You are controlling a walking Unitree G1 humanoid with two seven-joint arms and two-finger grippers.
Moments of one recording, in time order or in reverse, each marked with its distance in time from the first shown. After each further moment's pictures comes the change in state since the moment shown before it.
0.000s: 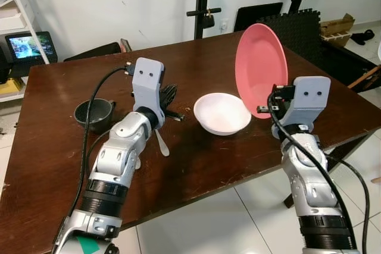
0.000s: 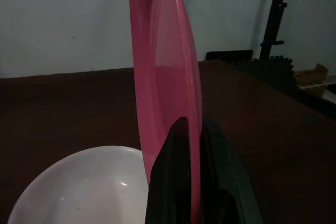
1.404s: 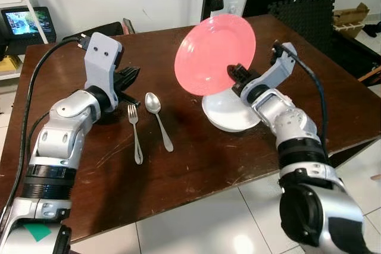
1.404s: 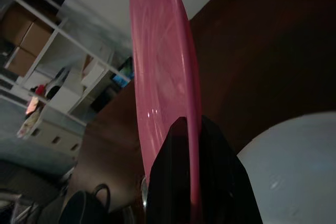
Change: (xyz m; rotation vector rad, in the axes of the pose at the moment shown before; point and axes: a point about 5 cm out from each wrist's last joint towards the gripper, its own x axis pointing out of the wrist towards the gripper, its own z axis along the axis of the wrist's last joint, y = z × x) left arm -0.030 0.071 0.051 0.245 -0.037 -0.003; right arm 0.076 0.059 0.008 0.858 0.351 0.311
